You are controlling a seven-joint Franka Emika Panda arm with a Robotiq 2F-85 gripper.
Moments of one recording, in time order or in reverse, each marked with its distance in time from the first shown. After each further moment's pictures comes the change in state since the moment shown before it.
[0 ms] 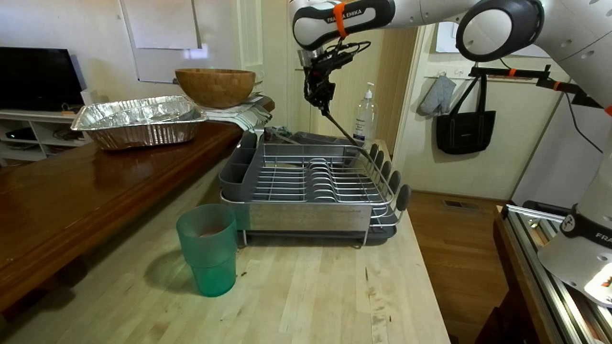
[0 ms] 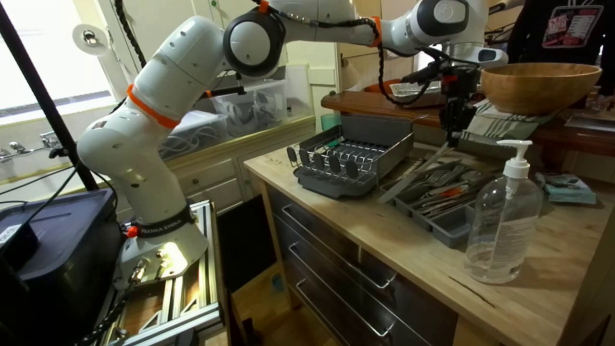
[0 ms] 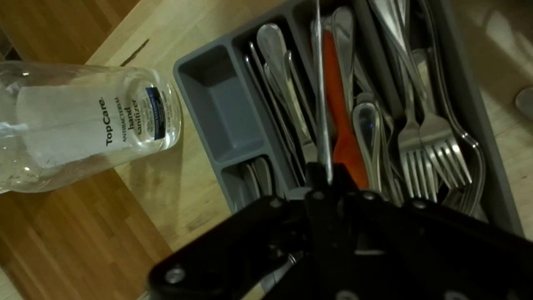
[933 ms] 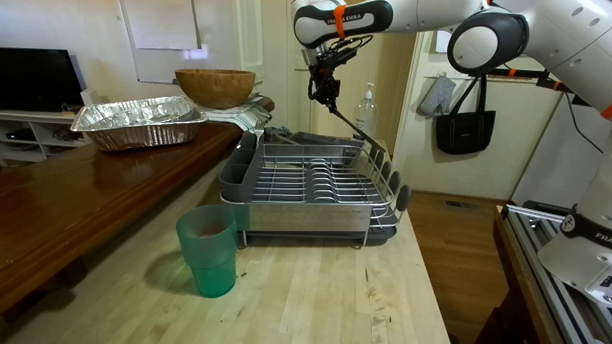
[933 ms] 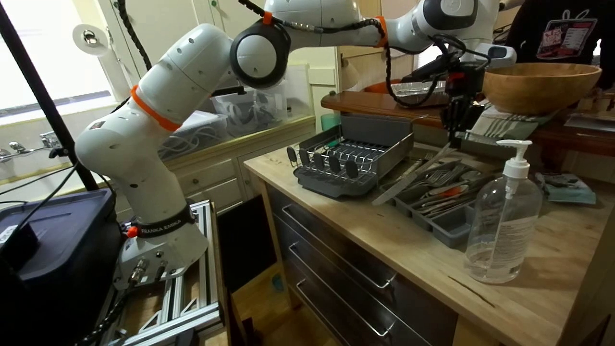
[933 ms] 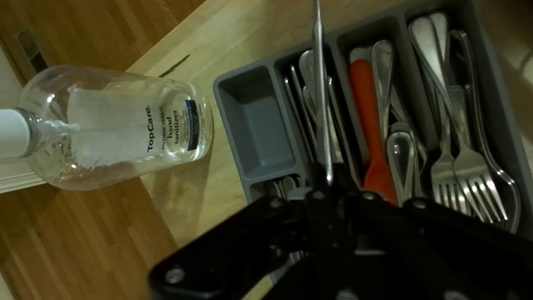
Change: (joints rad) arm -0.031 0.074 -0.001 0.150 -0.037 -0.136 -0.107
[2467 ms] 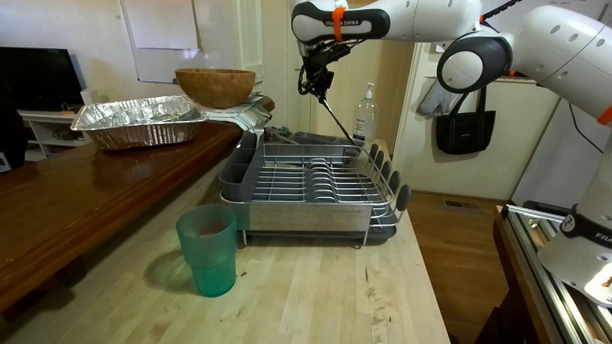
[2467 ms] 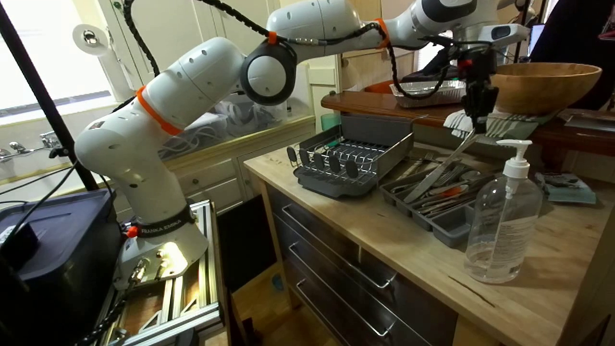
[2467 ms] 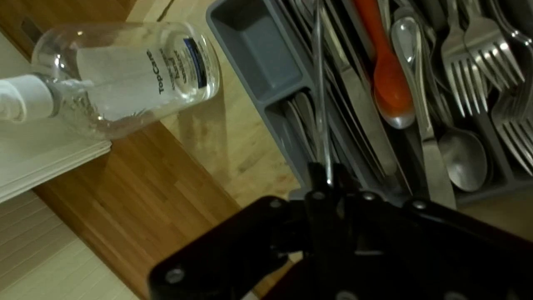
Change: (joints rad) arm -0.010 0.111 -0.010 0.243 -0.026 0.067 0.208
